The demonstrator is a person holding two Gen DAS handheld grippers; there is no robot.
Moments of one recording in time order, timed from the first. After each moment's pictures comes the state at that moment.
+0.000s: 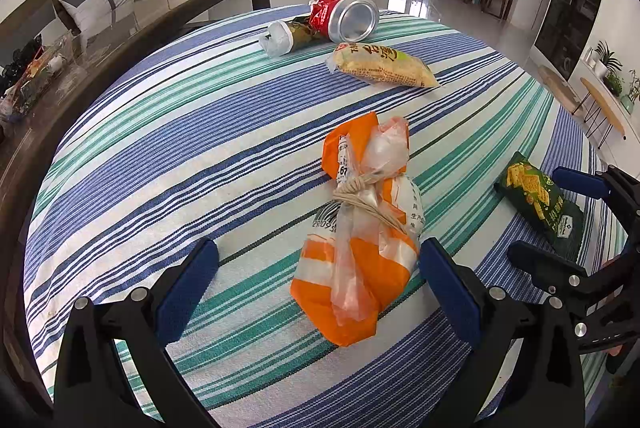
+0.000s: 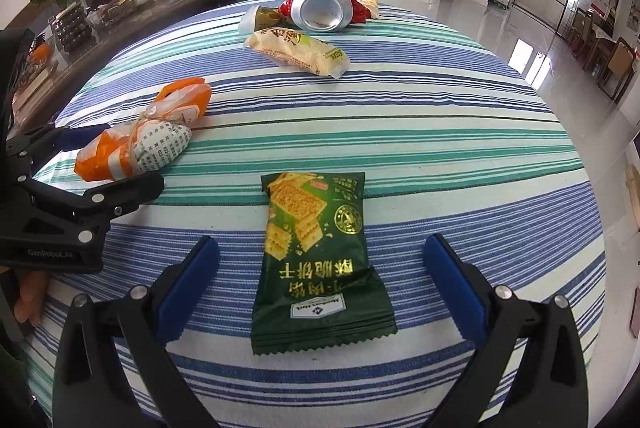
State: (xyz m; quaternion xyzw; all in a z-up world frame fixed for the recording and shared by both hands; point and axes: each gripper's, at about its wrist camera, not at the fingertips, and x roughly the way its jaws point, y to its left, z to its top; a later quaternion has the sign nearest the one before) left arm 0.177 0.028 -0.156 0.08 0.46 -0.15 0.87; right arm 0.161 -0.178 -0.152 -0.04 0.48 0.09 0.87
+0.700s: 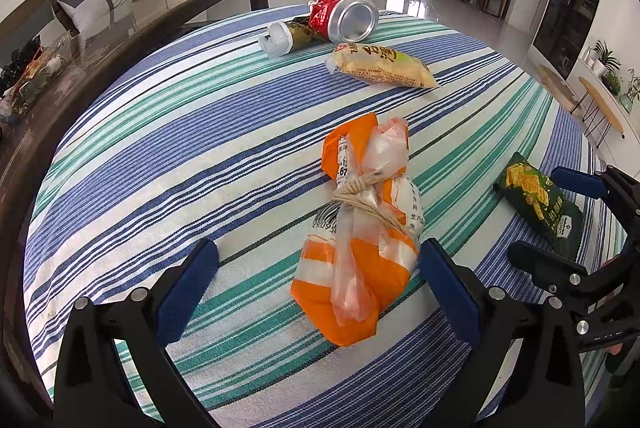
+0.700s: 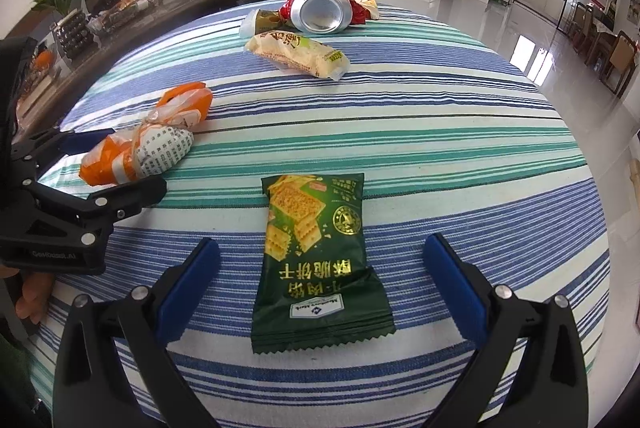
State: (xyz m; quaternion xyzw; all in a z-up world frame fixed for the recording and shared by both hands) left arm 0.178 0.029 -0.156 0.08 0.46 -0.16 0.87; right arm 0.161 -0.182 -0.149 -0.02 0.48 0.10 0.87
